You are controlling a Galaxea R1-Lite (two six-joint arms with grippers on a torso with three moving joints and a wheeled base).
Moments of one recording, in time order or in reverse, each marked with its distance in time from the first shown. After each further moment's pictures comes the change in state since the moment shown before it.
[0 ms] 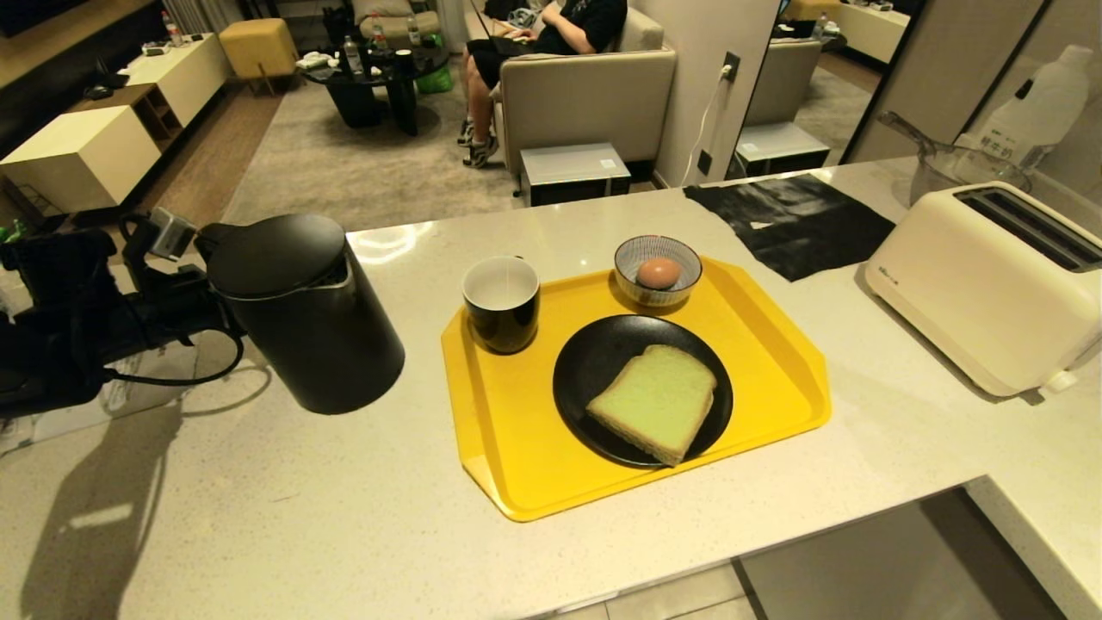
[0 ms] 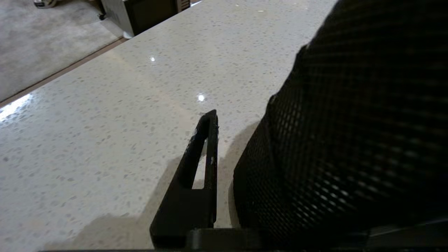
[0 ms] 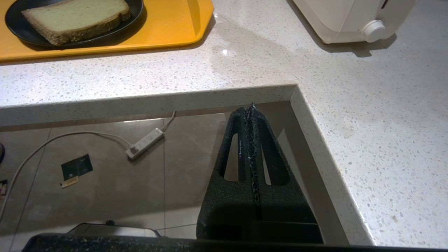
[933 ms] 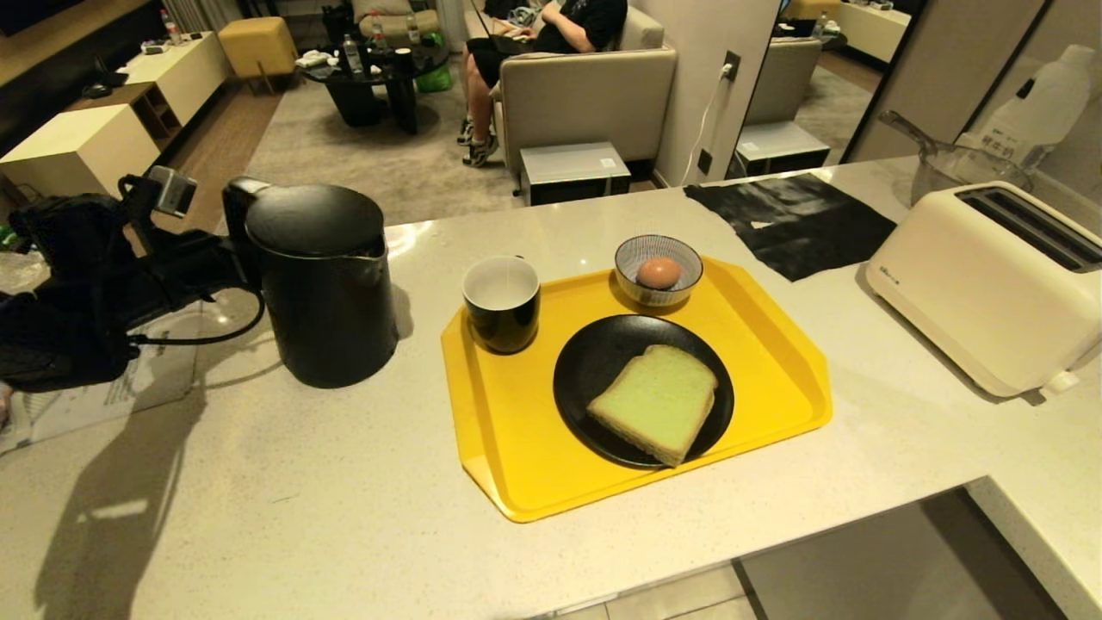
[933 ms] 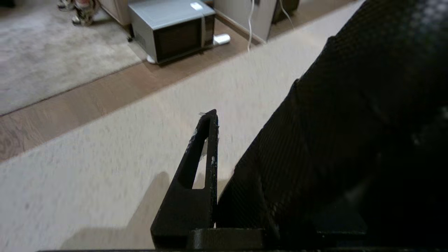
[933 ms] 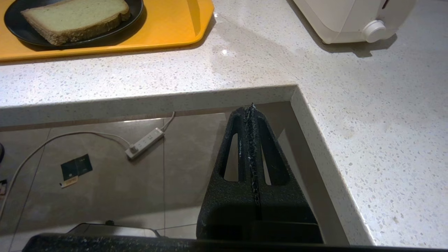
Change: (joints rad) left arm -0.076 0.003 -0.099 -0.131 0.154 -0.249; right arm 0.000 0.000 0.000 0.000 0.000 0.000
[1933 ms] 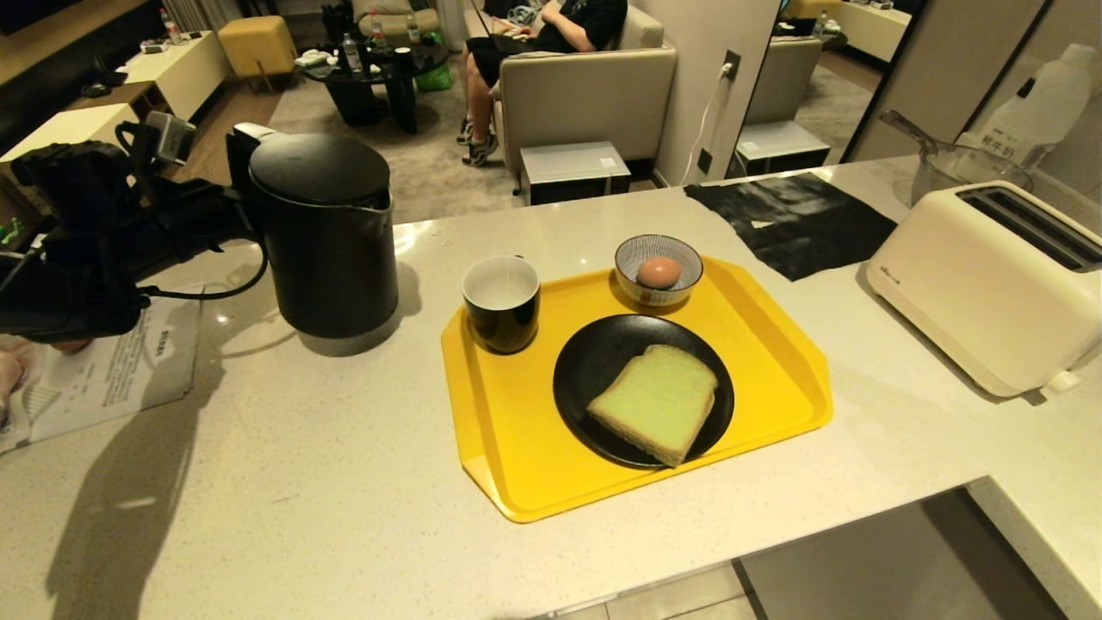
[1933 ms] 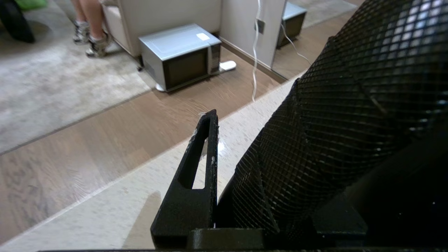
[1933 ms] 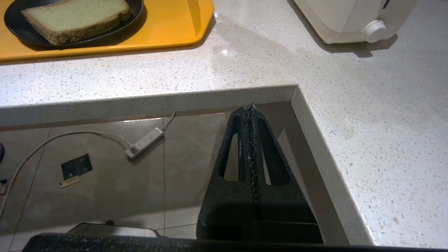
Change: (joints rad) left arm -0.026 0.036 -0.242 0.097 0.041 -0.031; right arm 0.000 0.000 0.000 0.000 0.000 0.000
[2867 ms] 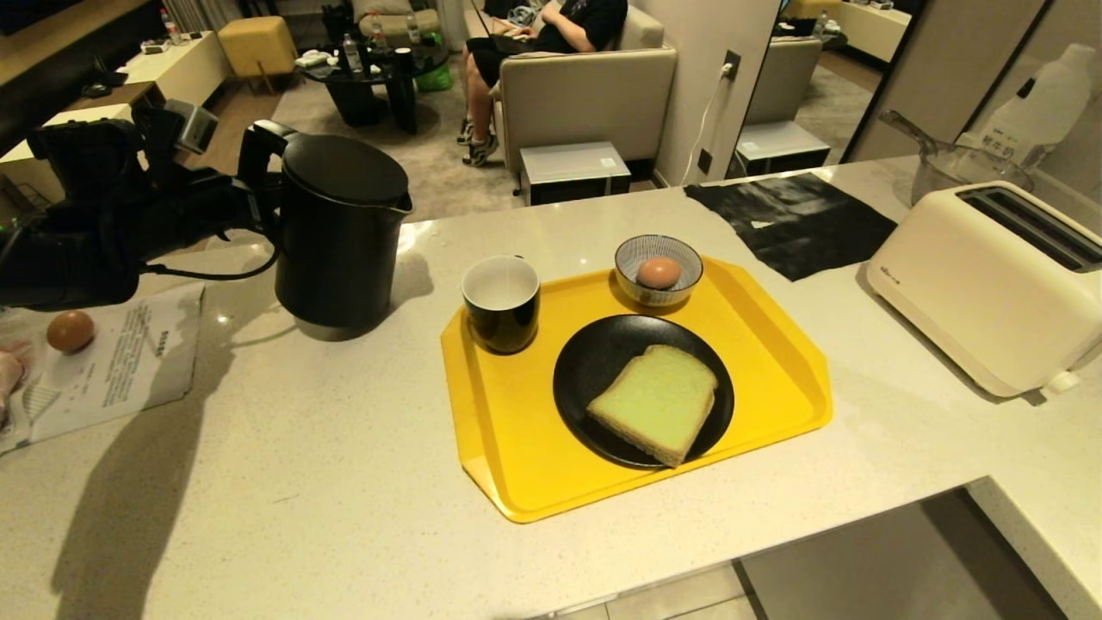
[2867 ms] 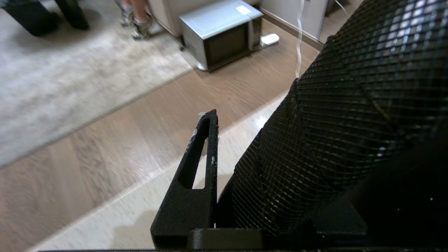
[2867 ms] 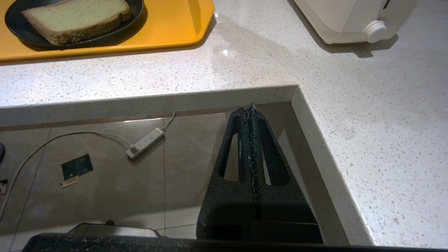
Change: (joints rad) left arm -0.025 0.010 -0.156 0.266 0.164 0.199; right arm 0.000 0.000 0.000 0.000 0.000 0.000
